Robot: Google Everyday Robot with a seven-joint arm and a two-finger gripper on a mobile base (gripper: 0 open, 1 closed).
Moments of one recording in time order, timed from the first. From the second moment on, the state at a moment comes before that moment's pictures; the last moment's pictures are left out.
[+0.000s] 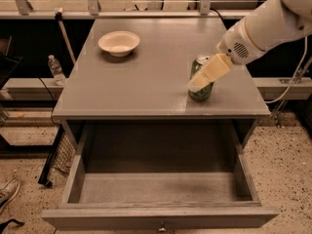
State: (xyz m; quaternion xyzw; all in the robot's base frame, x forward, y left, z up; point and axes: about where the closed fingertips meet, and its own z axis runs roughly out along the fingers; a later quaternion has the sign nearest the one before) arm 0.586 -0.136 0.919 -0.46 0.82 0.12 0.31
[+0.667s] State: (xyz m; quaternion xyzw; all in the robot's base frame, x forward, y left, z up) arm 0.586 -0.133 0.919 -0.46 0.82 0.12 0.31
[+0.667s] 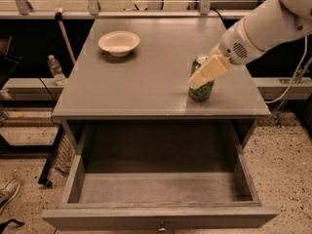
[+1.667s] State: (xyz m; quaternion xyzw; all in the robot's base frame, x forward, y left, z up) arm 0.584 -0.129 0.920 -0.46 0.82 0.12 0.31
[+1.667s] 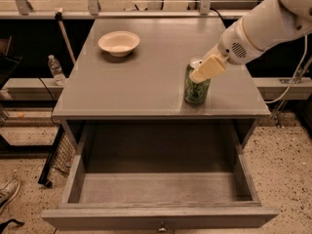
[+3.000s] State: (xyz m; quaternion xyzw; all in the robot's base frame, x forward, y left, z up) arm 0.492 -0.079 0.937 -0.55 0.77 0.14 0.30
